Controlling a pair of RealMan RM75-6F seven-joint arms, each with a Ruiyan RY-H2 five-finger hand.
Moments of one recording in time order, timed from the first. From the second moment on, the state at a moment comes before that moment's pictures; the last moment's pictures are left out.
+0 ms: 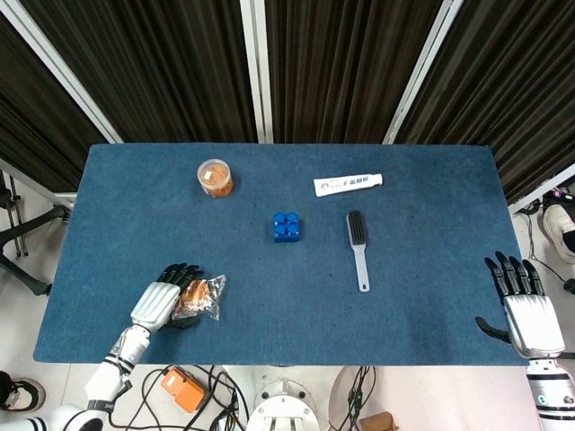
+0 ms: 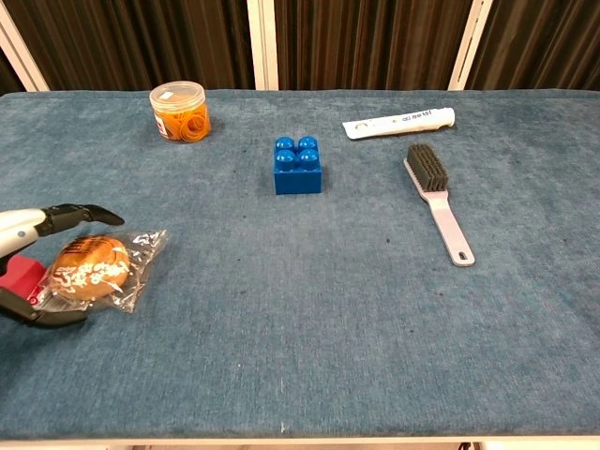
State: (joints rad) left arm -0.32 -1.54 0.00 -1.47 1.46 1.12 0.04; right arm 0.05 -1.13 0.02 -1.63 -1.56 1.49 -0.16
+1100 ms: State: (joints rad) left arm -0.68 -2.00 -0.30 -1.21 1.35 1.06 0.22; right arm 0.09 -1.11 0.05 -1.64 -1.49 1.42 -0.13
